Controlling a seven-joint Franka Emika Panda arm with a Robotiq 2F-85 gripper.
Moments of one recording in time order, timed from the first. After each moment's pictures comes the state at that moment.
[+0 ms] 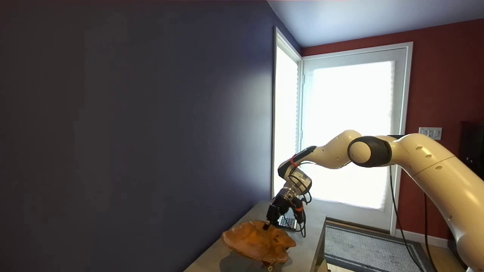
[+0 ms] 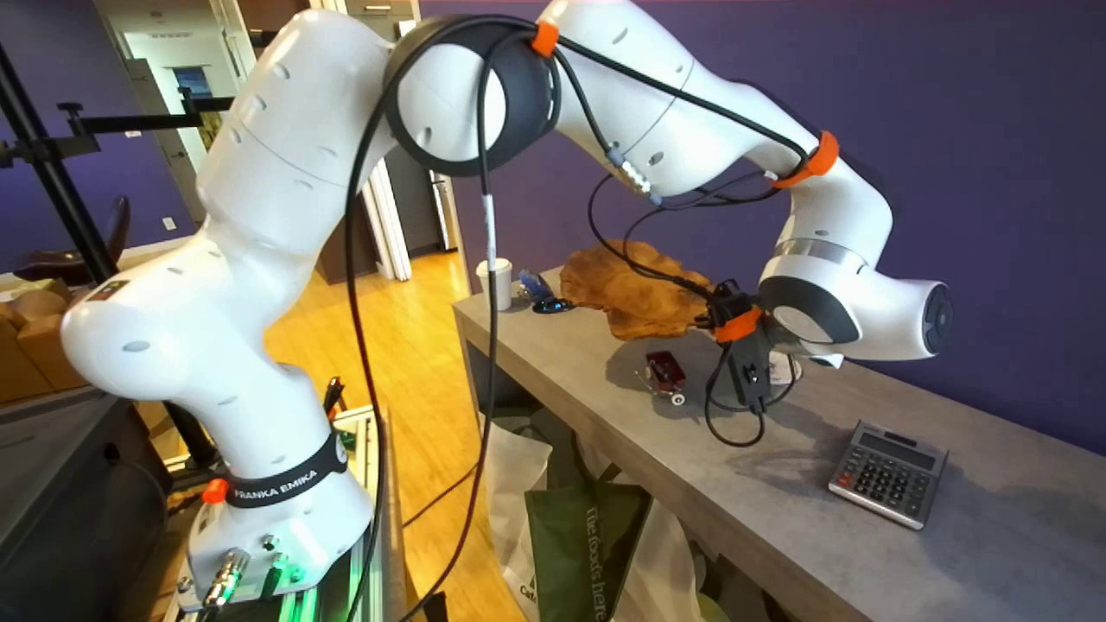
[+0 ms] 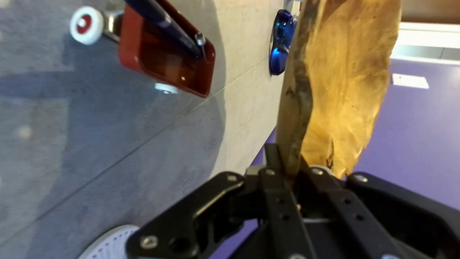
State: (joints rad) arm -0.35 0.79 0.07 -1.54 0.96 1.64 -0.87
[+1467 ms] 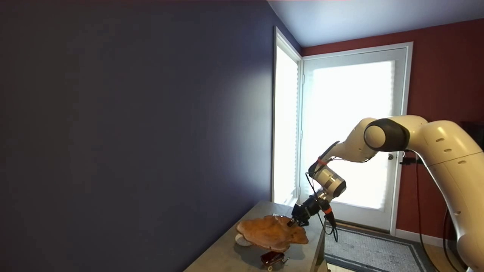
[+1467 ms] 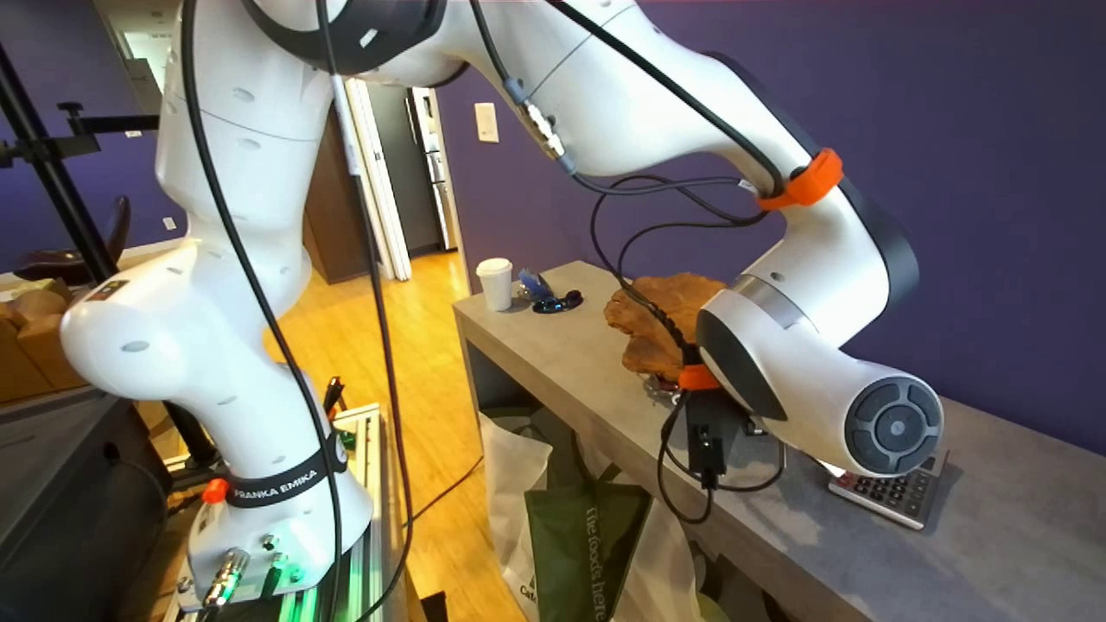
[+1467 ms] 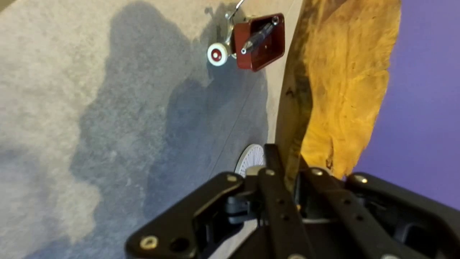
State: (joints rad) arm -0.35 0.55 -0.16 -1.97 1.22 1.87 -0.91
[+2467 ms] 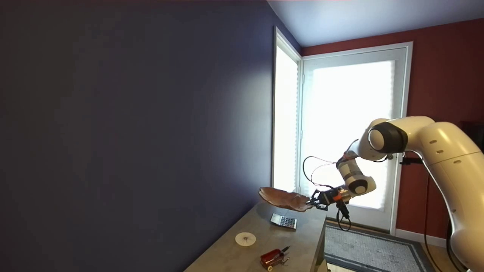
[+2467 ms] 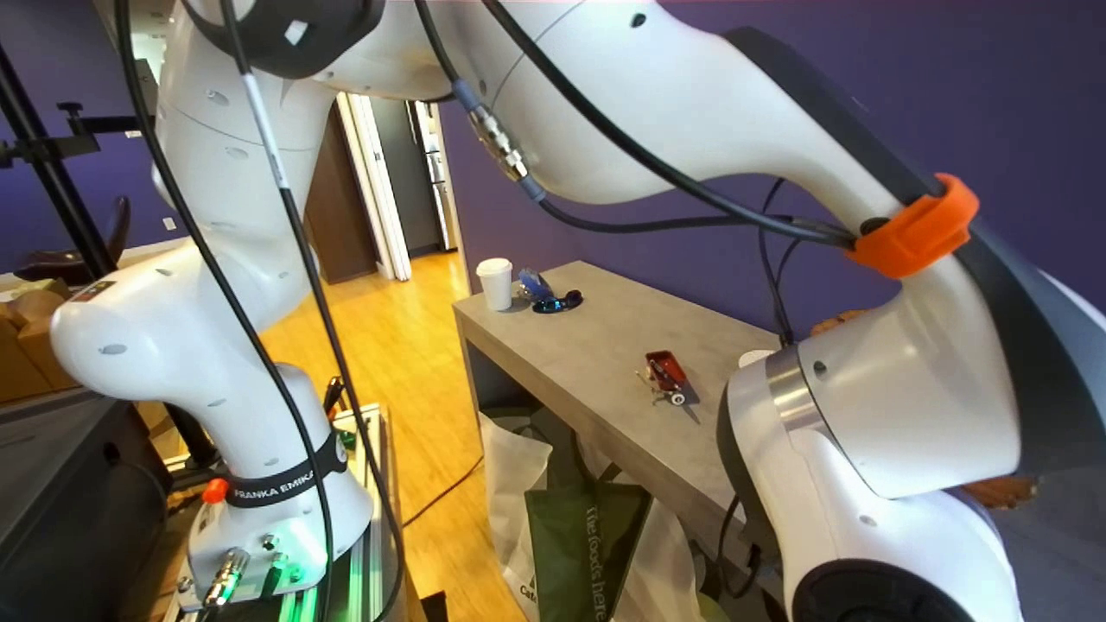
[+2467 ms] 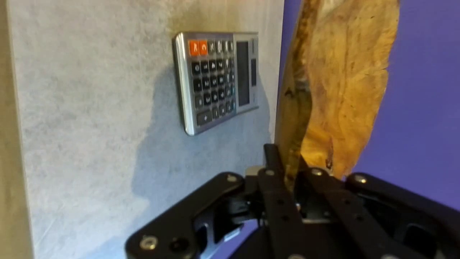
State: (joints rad) arm -0.47 0.59 -0.29 -1.92 1.65 2.07 -0.75
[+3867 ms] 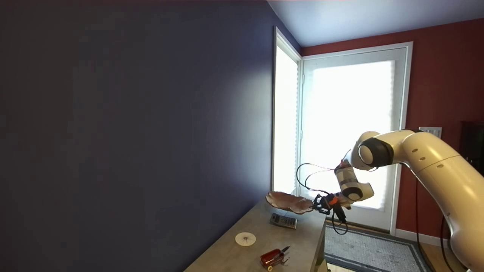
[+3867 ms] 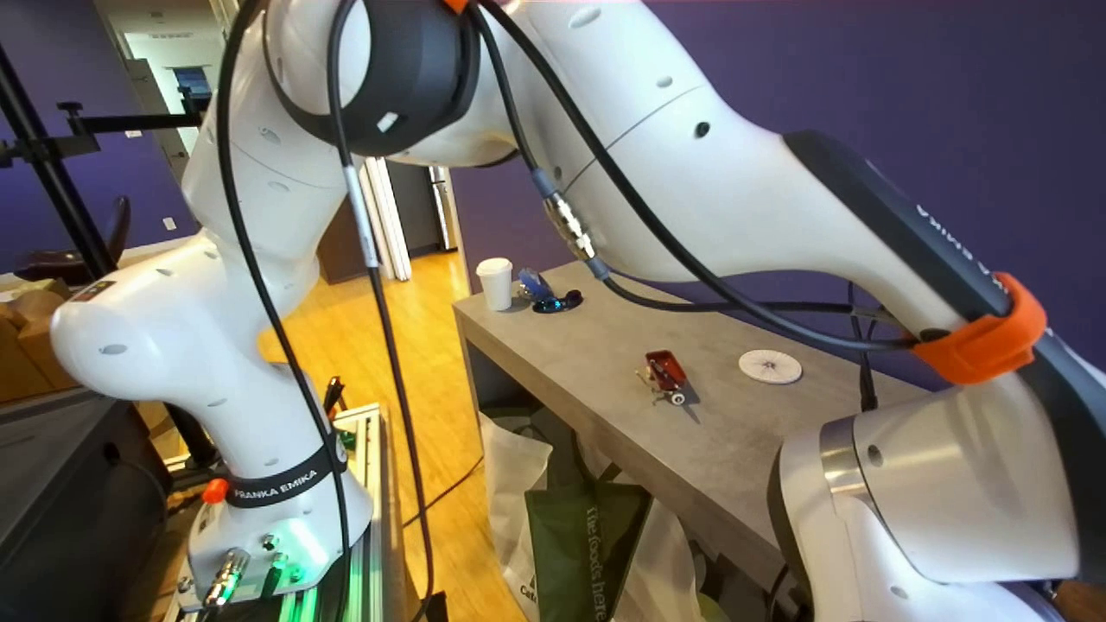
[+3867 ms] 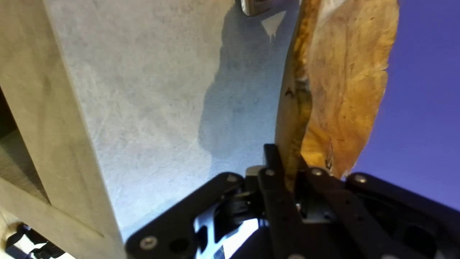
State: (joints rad) arm -0.47 0.78 -0.32 -1.73 1.82 2.24 -0.69
